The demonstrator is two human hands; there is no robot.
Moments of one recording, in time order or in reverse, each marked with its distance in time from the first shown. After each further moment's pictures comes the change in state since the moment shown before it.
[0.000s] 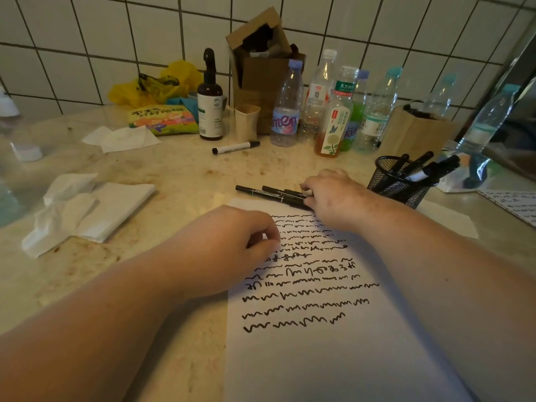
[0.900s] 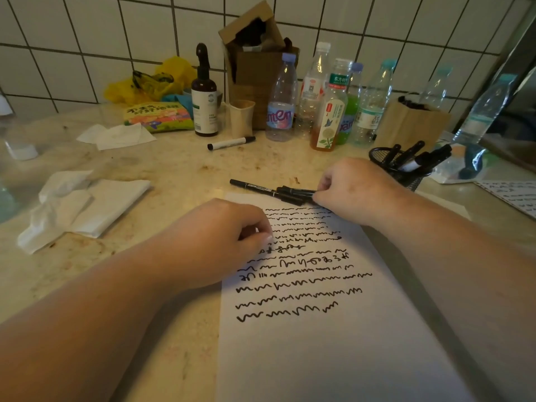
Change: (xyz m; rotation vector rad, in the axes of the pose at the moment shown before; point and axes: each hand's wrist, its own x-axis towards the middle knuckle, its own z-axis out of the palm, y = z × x) left_hand -0.003 0.003 -0.001 0.012 -0.001 -0.010; right_hand -0.036 0.009 -0.022 0.216 0.102 0.113
